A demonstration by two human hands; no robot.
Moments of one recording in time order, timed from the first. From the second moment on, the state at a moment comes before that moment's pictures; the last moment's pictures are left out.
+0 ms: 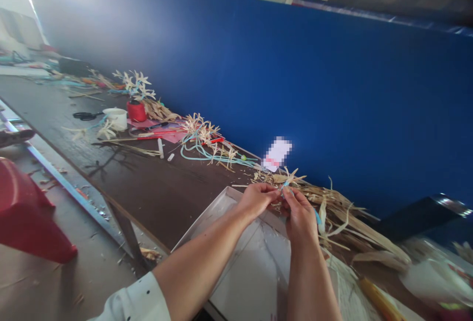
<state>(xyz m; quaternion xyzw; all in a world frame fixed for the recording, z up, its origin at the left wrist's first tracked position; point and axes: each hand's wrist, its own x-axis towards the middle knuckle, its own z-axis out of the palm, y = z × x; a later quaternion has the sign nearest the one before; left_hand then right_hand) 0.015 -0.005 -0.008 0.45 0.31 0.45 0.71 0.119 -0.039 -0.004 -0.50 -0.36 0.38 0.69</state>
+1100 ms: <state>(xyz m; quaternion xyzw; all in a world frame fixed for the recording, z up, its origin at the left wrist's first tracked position) 0.017 -0.003 -0.014 0.51 0.35 0.53 0.58 0.119 -0.038 -0.003 -0.56 -0.40 0.30 0.66</state>
